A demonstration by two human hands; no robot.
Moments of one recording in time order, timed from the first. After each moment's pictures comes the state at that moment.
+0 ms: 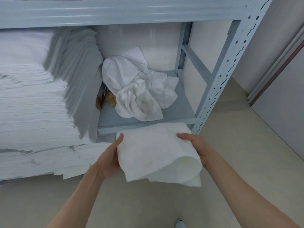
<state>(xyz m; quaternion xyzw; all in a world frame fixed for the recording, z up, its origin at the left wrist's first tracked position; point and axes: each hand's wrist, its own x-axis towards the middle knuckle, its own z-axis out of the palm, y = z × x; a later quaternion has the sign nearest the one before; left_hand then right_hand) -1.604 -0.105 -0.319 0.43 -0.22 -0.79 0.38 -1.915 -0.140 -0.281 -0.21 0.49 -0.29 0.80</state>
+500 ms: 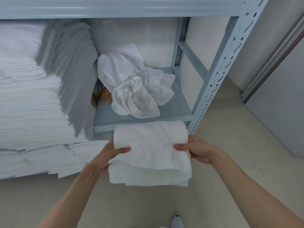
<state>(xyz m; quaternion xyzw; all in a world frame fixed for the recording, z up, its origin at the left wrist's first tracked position) -1.601 -0.103 -0.323 0.50 -0.32 -0.71 0.38 -1.932 -0.139 -0.290 -0.42 0.52 -0.19 0.71</state>
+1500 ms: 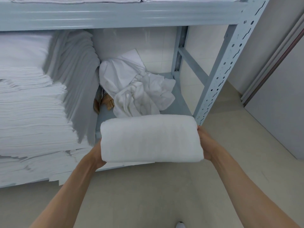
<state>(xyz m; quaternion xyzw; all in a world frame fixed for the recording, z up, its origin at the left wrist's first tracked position) -1.579 -0.119 -0.280 0.51 -0.38 -0.65 0.41 -1.919 -0.150 -0.270 -0.44 0.49 -0.38 0.66</state>
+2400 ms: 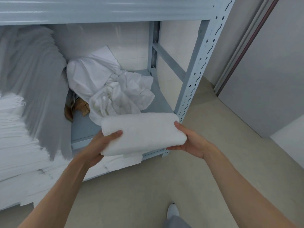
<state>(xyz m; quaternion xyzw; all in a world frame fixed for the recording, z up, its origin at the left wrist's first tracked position) -1.607 -0.194 -0.295 0.48 -0.39 -0.71 0.35 -1.938 -0.161 -0.279 -0.32 0.48 -0.37 0.73</state>
